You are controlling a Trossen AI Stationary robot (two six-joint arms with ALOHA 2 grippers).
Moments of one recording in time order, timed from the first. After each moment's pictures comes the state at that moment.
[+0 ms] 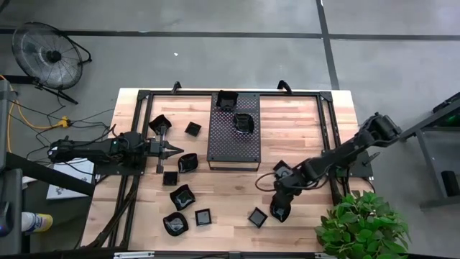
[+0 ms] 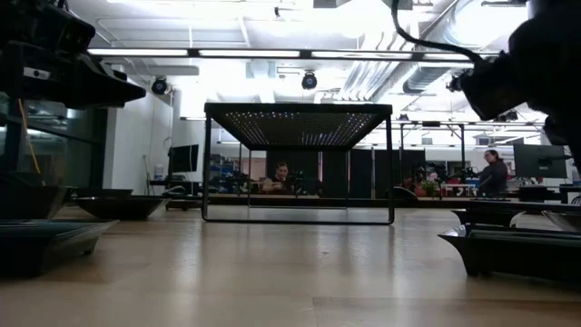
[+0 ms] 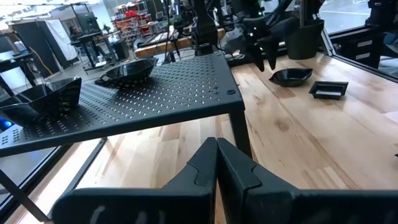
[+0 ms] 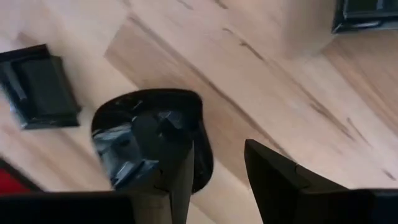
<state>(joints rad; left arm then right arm) 0.01 0.08 0.04 -0.05 -0.01 0.23 0.46 1.50 0.83 -0.66 -0.13 1.33</state>
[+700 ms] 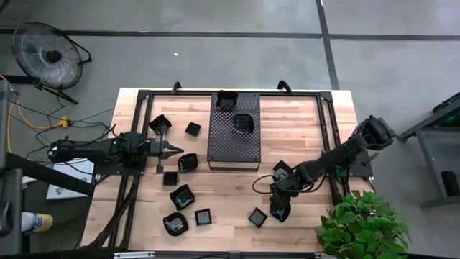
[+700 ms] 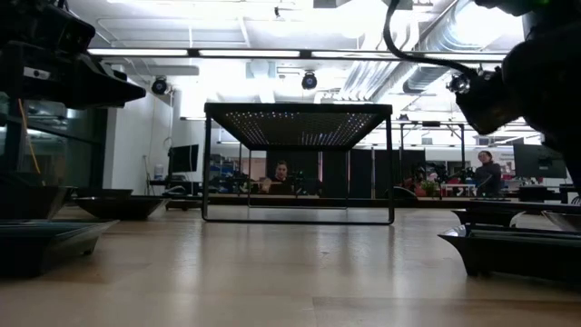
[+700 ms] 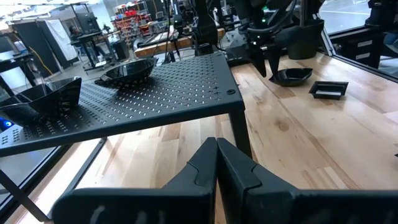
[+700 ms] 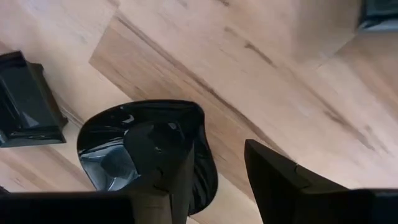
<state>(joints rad) 0.01 0.08 0.04 -0.05 -0.01 0.23 0.47 1.57 0.84 -0.62 -0.14 1.35</state>
